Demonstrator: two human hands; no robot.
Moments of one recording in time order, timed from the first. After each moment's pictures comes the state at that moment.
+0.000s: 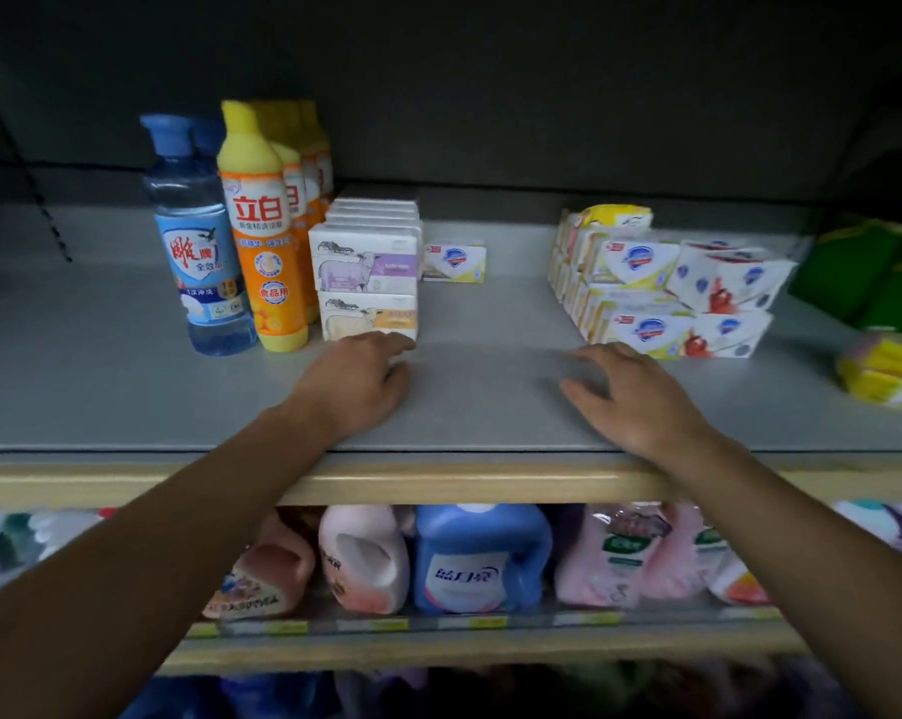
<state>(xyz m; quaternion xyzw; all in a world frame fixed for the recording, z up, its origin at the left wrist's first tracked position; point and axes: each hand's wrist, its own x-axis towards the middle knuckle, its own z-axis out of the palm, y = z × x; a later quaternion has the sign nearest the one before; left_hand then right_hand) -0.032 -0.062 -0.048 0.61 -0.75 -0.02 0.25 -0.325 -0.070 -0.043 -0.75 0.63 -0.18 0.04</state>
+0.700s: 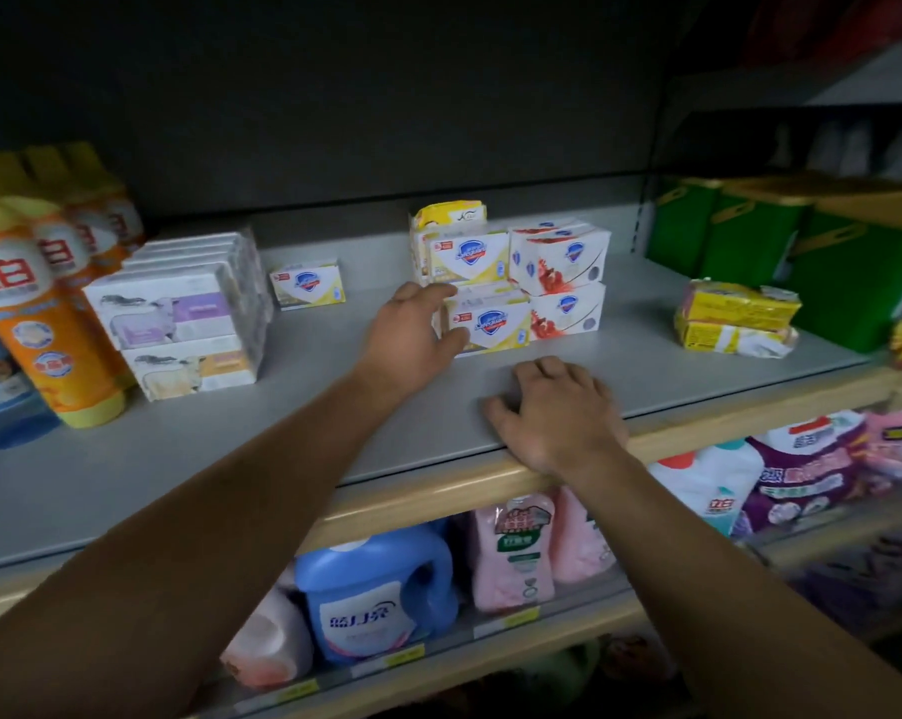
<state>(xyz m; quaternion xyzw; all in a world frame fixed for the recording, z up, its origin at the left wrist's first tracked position) -0.234 -0.140 -0.029 0.52 -0.78 -0.05 0.34 -0.394 -0.058 -0.063 -0.68 0.72 -0.14 0.00</state>
